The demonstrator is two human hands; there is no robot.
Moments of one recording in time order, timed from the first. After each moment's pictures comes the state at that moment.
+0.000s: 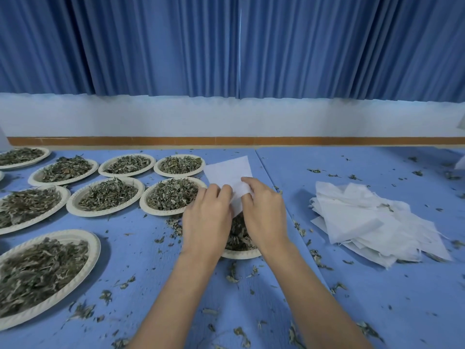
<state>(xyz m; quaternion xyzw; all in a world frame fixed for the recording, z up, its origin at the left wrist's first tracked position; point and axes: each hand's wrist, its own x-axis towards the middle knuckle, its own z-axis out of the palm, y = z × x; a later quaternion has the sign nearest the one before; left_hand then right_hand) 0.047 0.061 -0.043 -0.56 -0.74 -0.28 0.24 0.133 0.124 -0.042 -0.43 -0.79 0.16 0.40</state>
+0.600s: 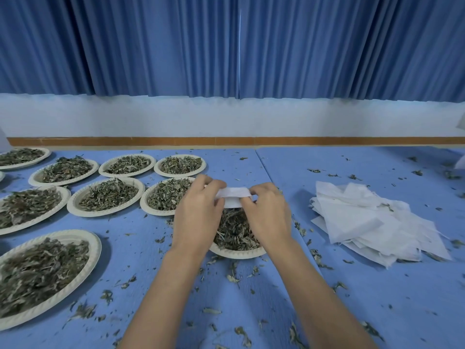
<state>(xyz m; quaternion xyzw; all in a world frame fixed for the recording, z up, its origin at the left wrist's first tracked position) 0.028 0.061 -0.043 -0.56 -0.69 -0.42 0.16 0.137 0.133 -0.046 -0.49 -0.78 0.16 0.35</state>
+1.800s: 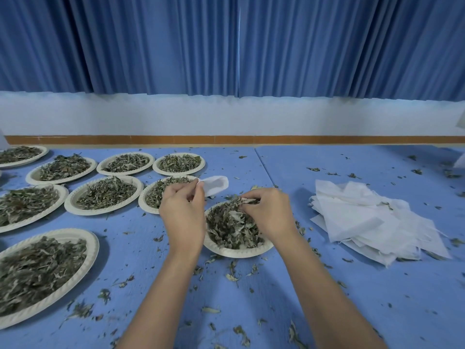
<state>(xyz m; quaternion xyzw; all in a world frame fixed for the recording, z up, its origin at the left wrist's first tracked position) 0.022 0.067 -0.053 -0.35 -0.70 -0.61 0.07 0.145 0.147 -0.050 -0.45 -0.79 0.27 0.33</state>
